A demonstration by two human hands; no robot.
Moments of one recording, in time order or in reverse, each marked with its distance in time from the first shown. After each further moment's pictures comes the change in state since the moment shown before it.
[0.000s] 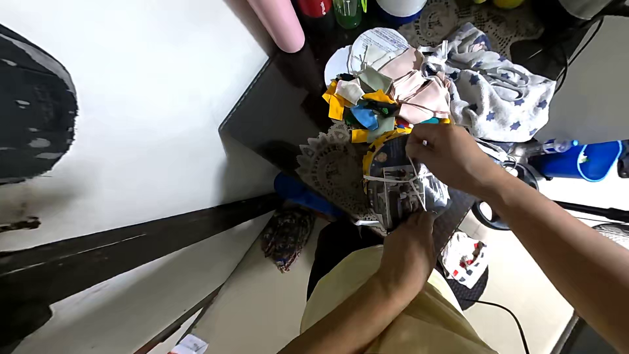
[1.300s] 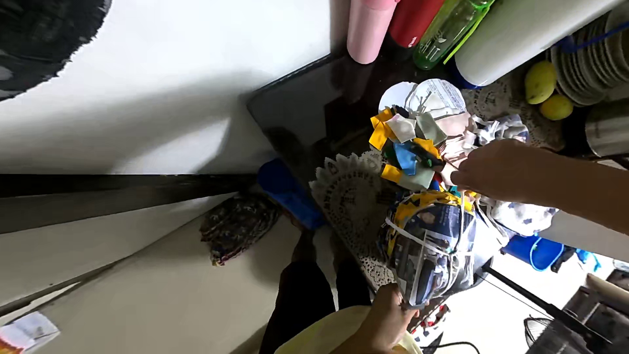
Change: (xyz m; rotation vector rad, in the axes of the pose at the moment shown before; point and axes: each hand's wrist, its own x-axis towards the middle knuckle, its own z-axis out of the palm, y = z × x) left_hand -0.003 -0.072 0.058 -1.131 -0.048 -0.339; right_hand 0.132 0.002 -0.051 -1.060 -0.653 -0.777
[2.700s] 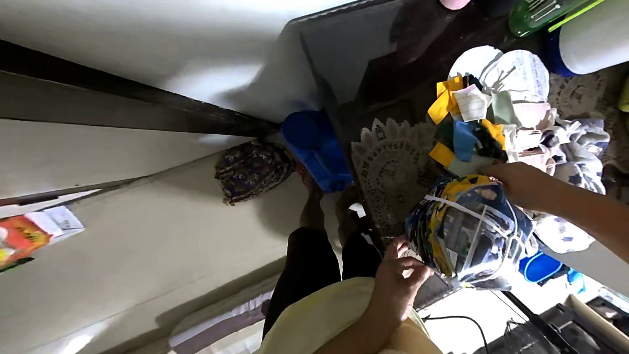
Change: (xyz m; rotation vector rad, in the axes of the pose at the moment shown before) left_hand -0.011 0.016 -0.013 -0.370 0.359 -0.076; right_hand 0.047 -0.020 0.058 0.633 -0.329 0.505
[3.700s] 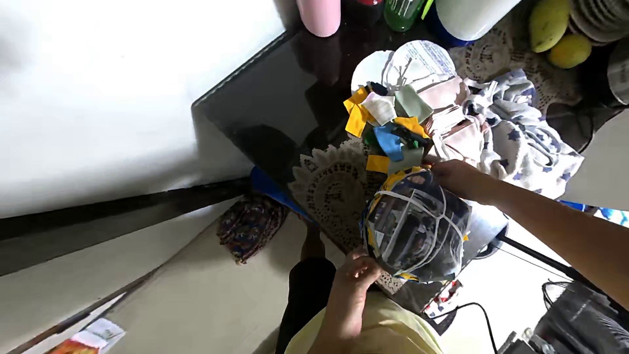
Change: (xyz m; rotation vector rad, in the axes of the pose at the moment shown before) left_hand 0.007 0.042 -0.005 0.002 0.130 -0.098; right_hand -0.012 0.026 0.051 0.535 0.223 -0.024
